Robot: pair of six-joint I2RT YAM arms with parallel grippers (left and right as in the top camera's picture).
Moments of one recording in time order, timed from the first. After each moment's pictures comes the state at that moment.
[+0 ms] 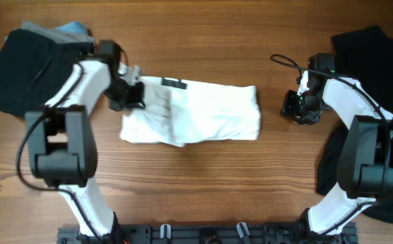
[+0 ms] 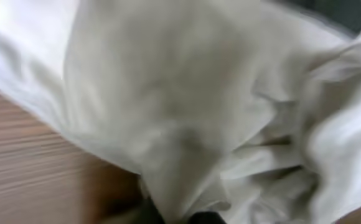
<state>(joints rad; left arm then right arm) -0.02 2.01 1.43 -0.97 0.33 -0.05 -0.08 1.89 1.16 -0.78 -0.16 0.20</state>
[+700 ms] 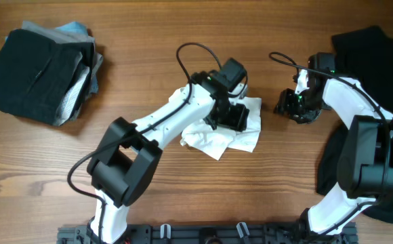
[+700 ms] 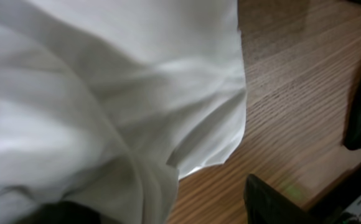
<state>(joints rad) -0.72 2.05 1.56 -0.84 0.36 -0.37 -0.08 1.89 1.16 -0.76 -0.26 0.17</state>
